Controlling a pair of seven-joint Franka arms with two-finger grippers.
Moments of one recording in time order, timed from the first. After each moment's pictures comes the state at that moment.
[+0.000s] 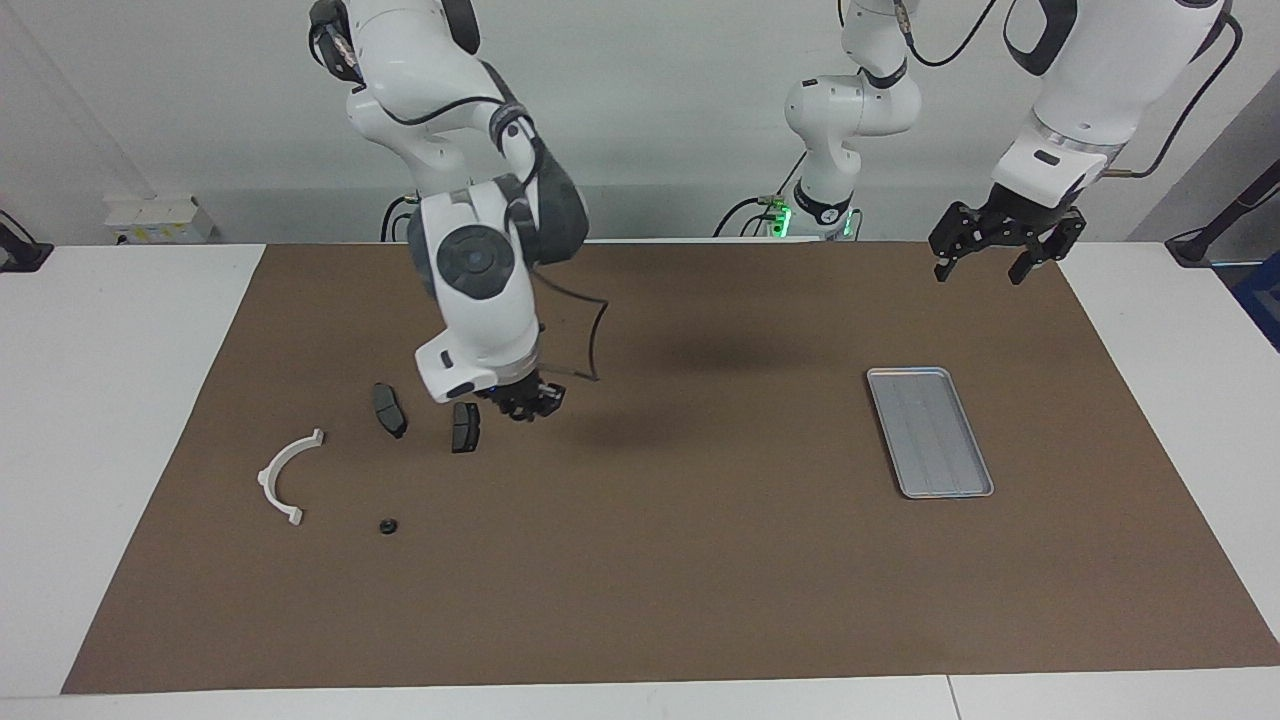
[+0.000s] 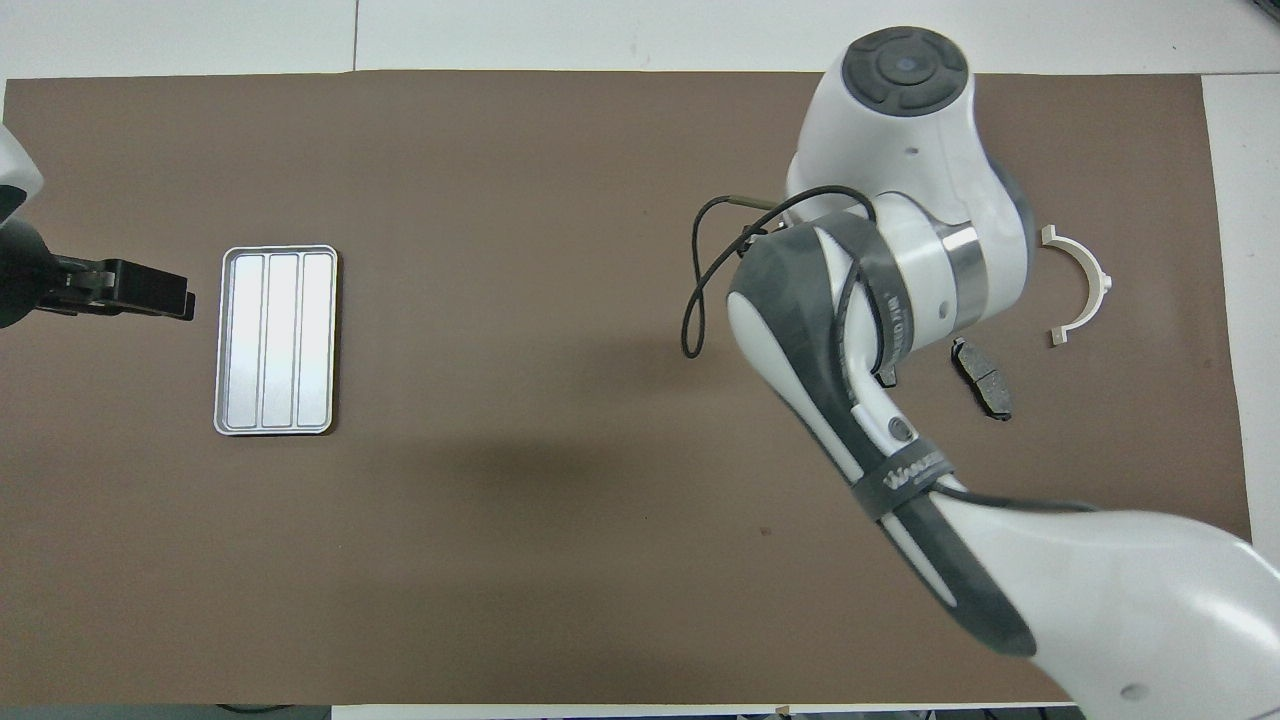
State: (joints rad) left arm -0.06 -0.03 -0.04 -1.61 -0.02 1.62 0.02; right arm 0.39 0.43 0.02 -1.38 0.01 1.68 0.79
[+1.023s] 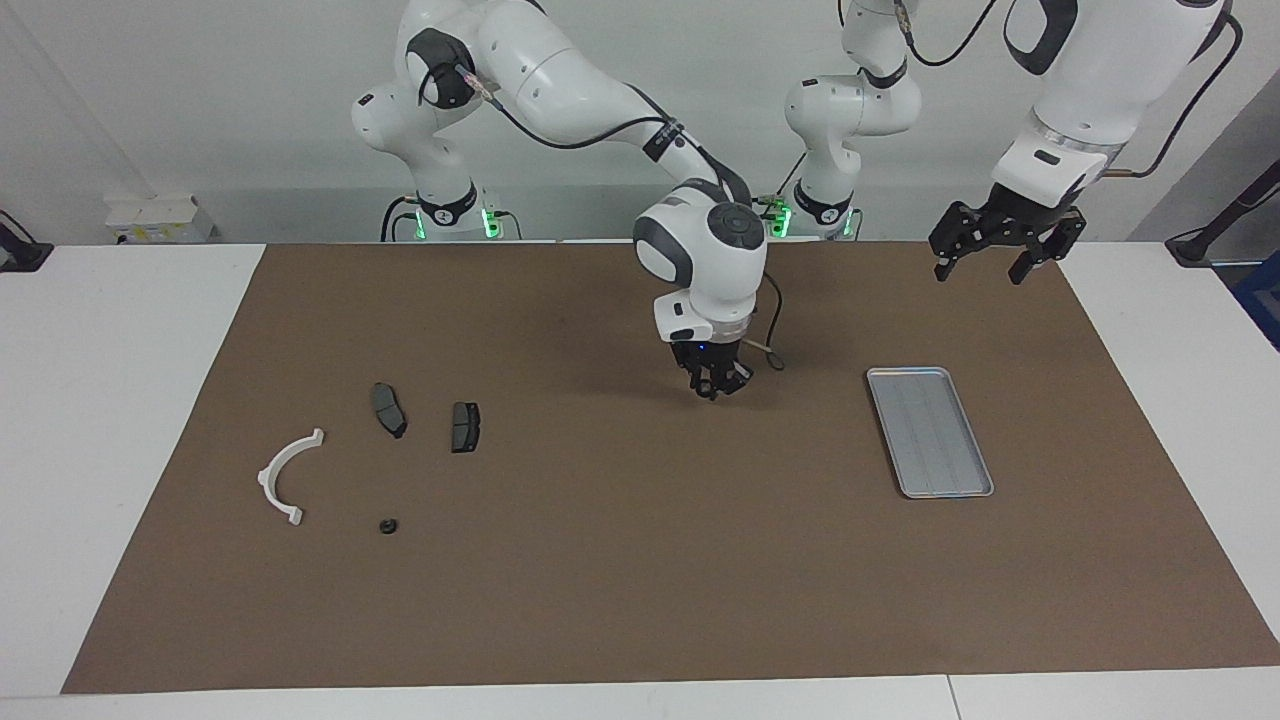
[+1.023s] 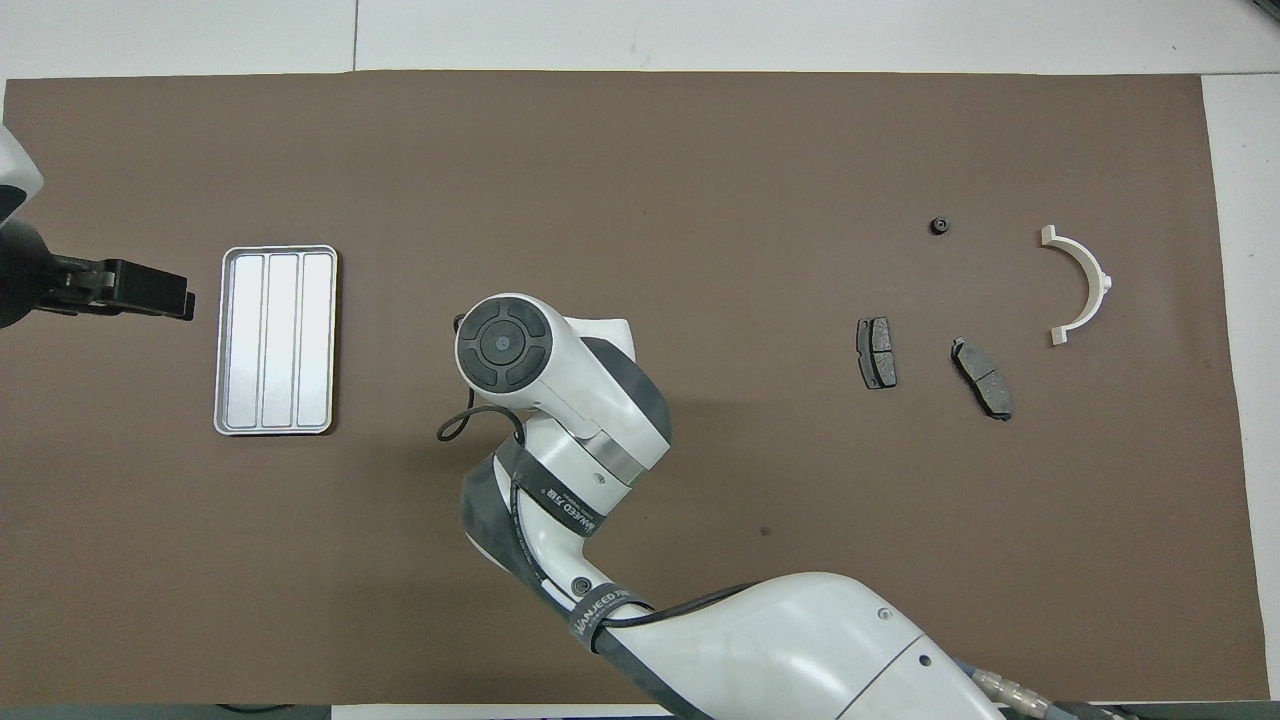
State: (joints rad) left arm -0.06 -0.03 -0.04 -1.61 -0.02 1.62 0.02; right arm 0.72 0.66 0.01 -1.41 -0.05 2.09 1.45
